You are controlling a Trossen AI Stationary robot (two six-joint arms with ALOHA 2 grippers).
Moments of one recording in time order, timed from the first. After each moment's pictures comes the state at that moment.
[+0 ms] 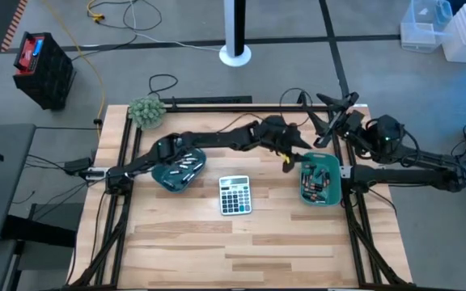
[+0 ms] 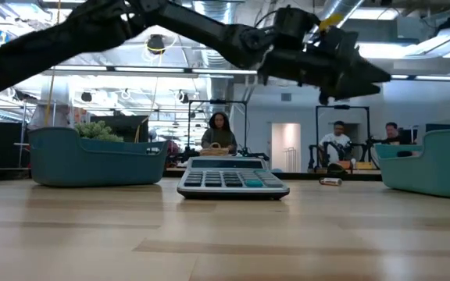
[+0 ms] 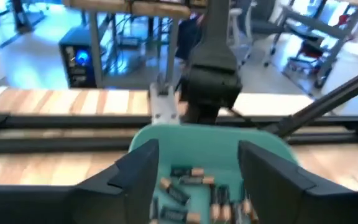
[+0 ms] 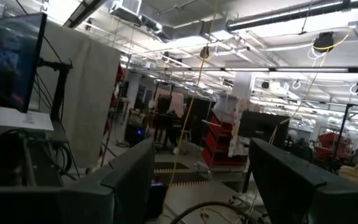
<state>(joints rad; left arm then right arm) 0.19 2.51 2.26 0.05 0.36 0.01 -0.24 0.57 0.63 0.33 0.29 -0.36</state>
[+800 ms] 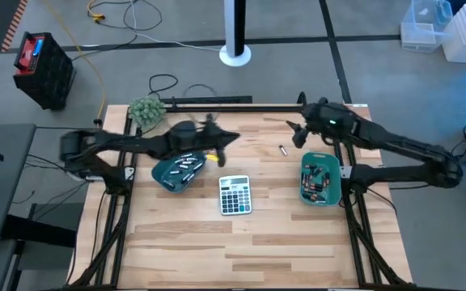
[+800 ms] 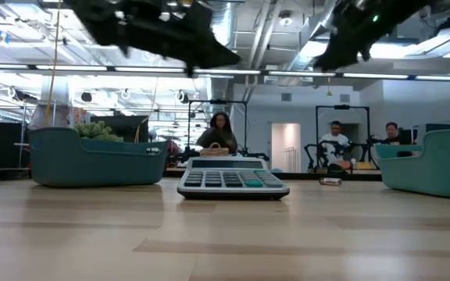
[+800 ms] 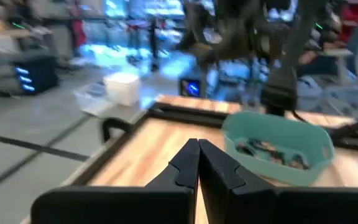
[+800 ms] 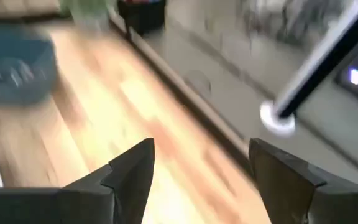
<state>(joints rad) 0.23 1.49 0.85 0.60 -0.09 0.02 -0.42 0.91 0.83 -0.38 0.29 -0.03</state>
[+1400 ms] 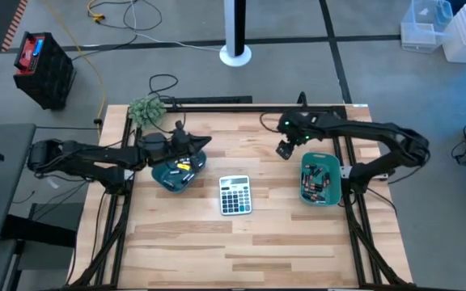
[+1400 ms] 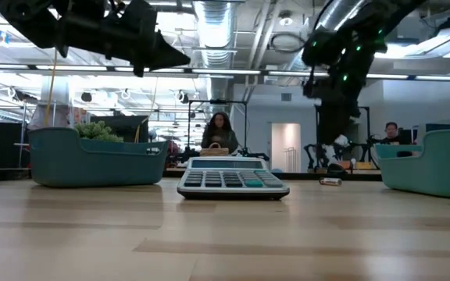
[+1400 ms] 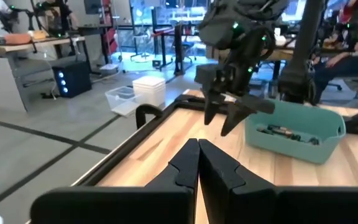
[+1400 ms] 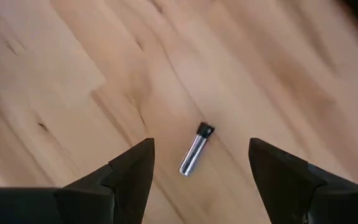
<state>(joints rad) 0.18 1.12 0.50 0.62 -0.26 0.04 -0.50 1.40 0.91 -0.63 0.08 0.12</state>
